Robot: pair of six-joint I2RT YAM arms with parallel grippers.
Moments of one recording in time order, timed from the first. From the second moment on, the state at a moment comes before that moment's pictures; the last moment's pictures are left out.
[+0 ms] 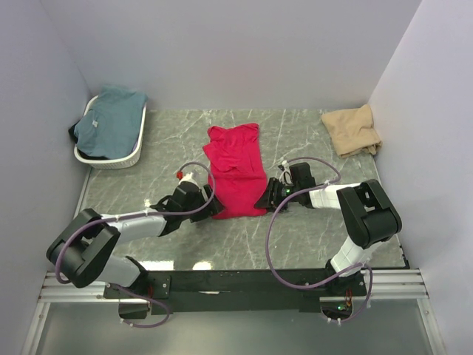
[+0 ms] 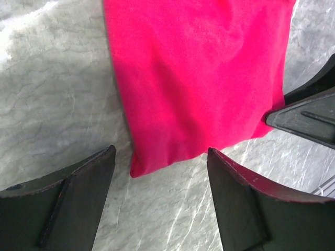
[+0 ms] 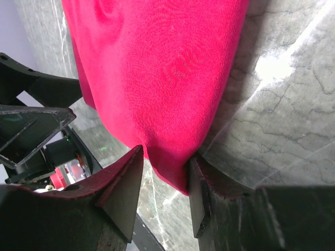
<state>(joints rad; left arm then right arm) -0.65 1.39 0.48 0.20 0.01 -0.90 0.32 1.67 0.65 0.12 -0.66 0.65</state>
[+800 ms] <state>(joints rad) -0.68 1.55 0.48 0.42 0.04 -0.94 0.32 1.68 0.65 0.10 -0.61 0.62</state>
